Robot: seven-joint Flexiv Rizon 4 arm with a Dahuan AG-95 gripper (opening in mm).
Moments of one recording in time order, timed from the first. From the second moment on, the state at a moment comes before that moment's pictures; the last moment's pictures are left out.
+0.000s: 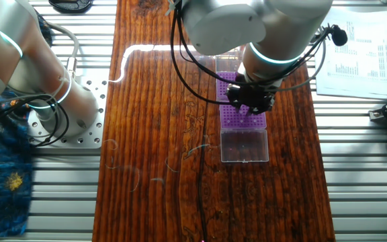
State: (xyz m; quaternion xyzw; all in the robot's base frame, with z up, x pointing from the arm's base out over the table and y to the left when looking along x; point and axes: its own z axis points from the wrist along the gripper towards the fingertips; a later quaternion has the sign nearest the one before) arm 0.491 -0.020 0.057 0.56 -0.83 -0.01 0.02
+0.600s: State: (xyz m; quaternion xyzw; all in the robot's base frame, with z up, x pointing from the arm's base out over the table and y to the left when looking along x) arm 0.491 -0.021 0.052 0.56 -0.83 -0.01 0.01
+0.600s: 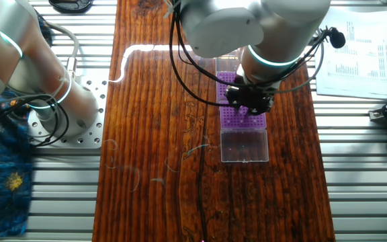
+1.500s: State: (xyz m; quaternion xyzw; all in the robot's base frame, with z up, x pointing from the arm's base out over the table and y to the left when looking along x) arm 0.491 -0.020 0.053 0.55 -0.83 -0.01 0.01
